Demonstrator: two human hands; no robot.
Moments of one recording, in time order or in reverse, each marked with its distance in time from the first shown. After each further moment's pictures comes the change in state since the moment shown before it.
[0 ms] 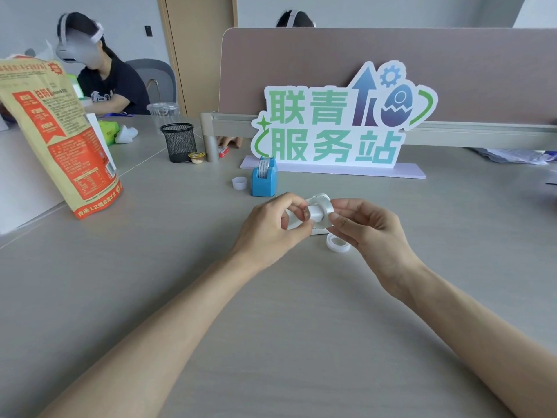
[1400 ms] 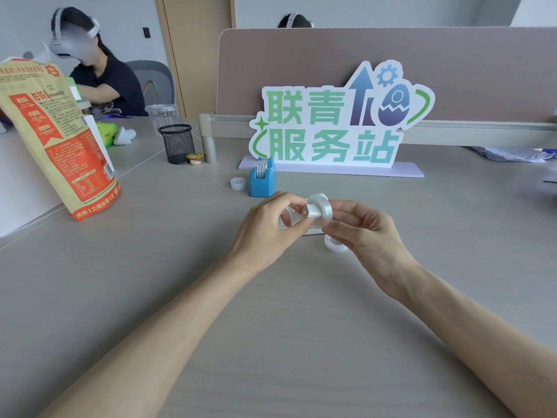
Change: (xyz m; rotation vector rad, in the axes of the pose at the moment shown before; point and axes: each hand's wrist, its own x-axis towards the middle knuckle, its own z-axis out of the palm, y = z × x) left_hand 0.000 -0.003 0.002 0.007 0.034 0.074; right_hand -0.003 0.000 0.000 0.025 -0.094 0.021
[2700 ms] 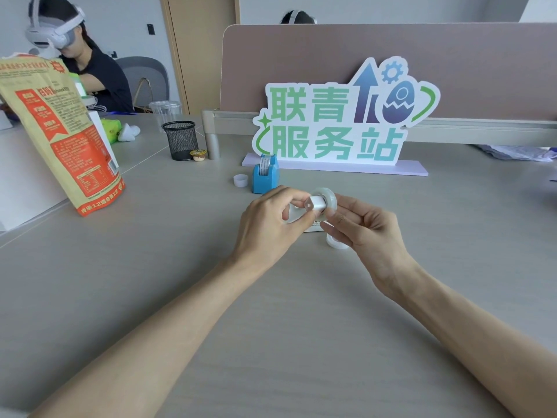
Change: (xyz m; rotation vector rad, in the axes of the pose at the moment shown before) left_hand -0.001 0.009 0.003 0.101 0.220 0.106; right_hand -0.006 -0.002 0.009 0.023 0.030 -0.048
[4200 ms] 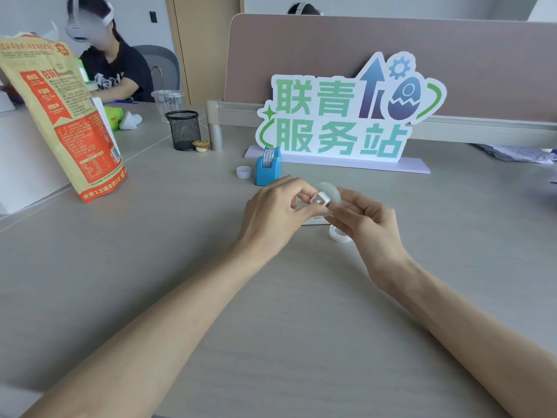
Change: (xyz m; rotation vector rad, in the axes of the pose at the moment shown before) left_hand 0.002 0.001 0.001 -0.009 -0.096 -0.099; right_hand 0.000 0.002 0.008 -0.022 0.063 -0.028
